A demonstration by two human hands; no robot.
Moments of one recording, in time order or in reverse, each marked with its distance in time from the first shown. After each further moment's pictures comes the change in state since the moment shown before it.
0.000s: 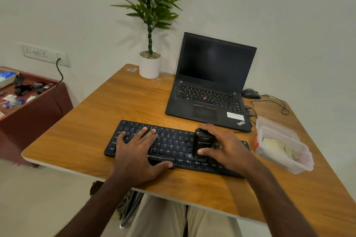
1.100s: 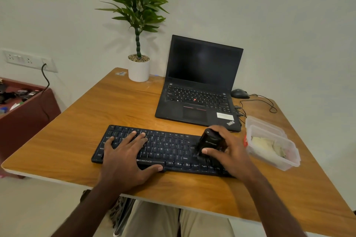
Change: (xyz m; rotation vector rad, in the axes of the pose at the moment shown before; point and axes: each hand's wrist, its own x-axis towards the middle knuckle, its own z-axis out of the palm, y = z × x) left_hand 0.000 -0.001 0.005 0.025 -0.003 -0.013; right_hand -0.030 0.027 -0.004 0.188 0.253 0.064
